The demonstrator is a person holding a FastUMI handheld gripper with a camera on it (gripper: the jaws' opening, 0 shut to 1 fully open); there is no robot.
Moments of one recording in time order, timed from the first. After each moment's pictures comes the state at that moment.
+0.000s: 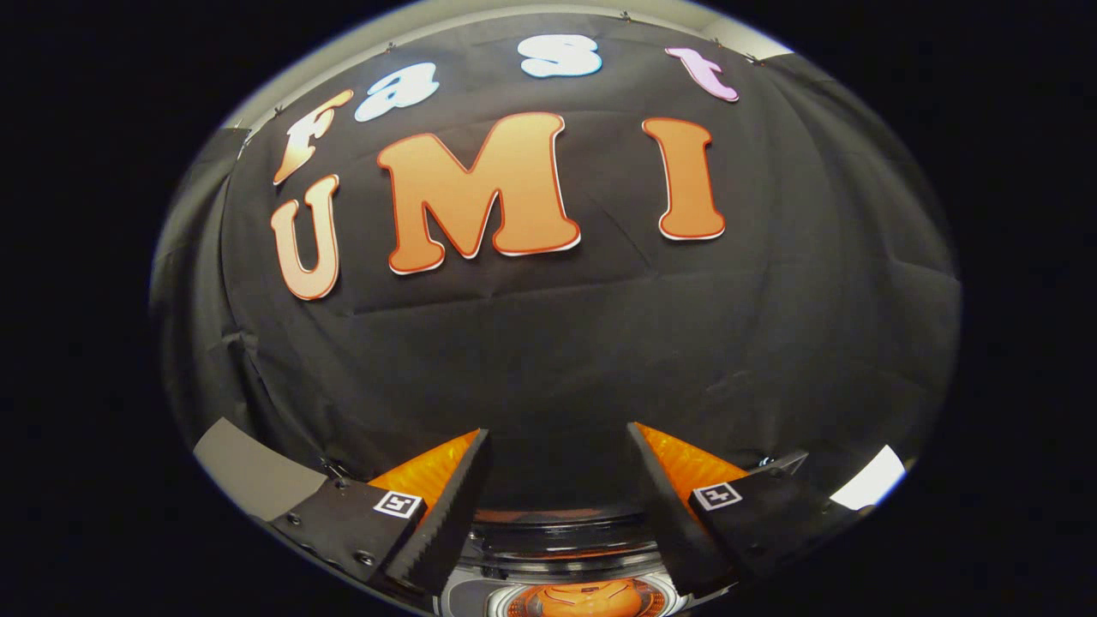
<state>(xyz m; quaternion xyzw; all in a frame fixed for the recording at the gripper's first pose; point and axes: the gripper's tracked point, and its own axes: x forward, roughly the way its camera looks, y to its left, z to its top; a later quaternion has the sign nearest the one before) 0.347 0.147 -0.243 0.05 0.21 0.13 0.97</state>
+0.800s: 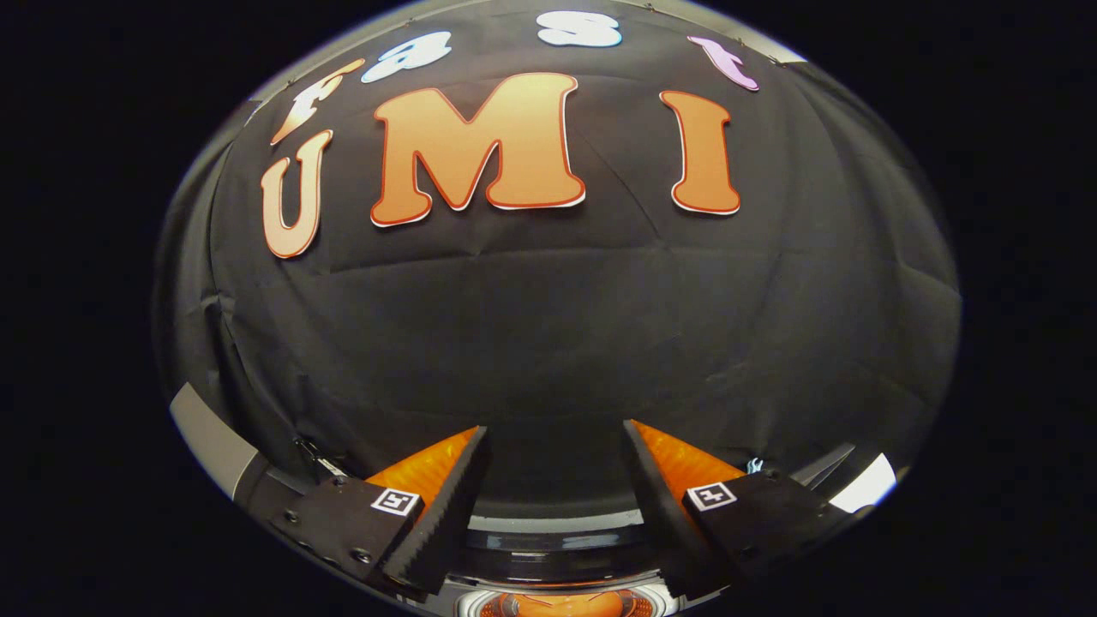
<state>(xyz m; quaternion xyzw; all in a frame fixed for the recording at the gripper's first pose) 0.372 0.149 -0.292 0.01 0.21 0.12 0.97</state>
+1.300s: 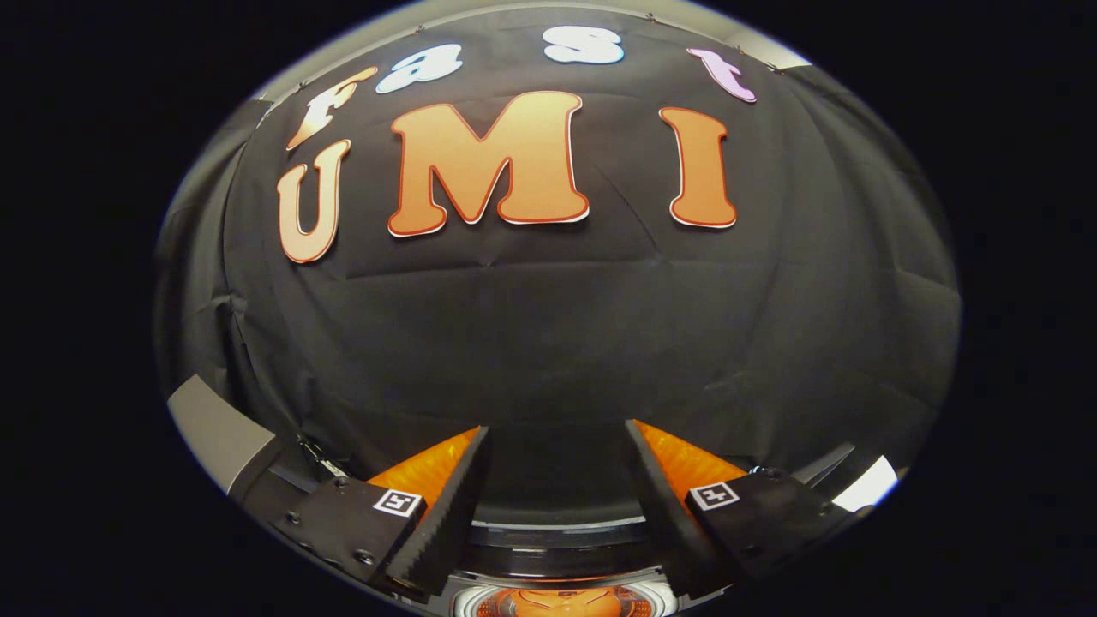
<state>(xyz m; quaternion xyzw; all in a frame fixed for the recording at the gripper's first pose) 0.339 0.143 -0.286 0.01 0.19 0.13 0.97</state>
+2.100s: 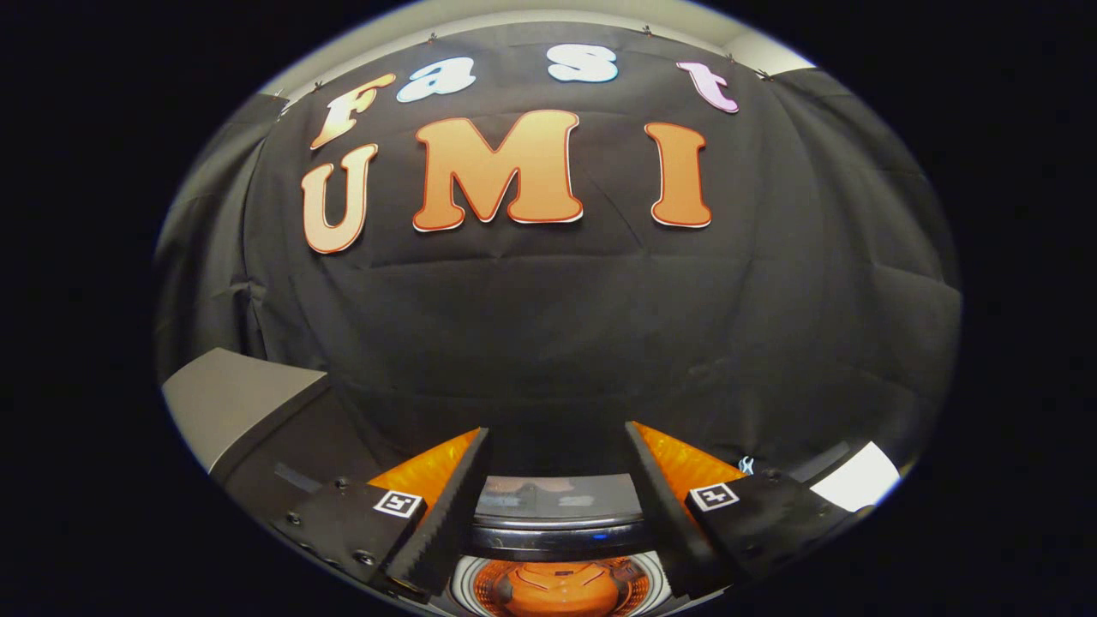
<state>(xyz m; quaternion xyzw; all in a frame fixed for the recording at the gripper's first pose) 0.240 0.120 -0.296 0.00 0.19 0.13 0.97</state>
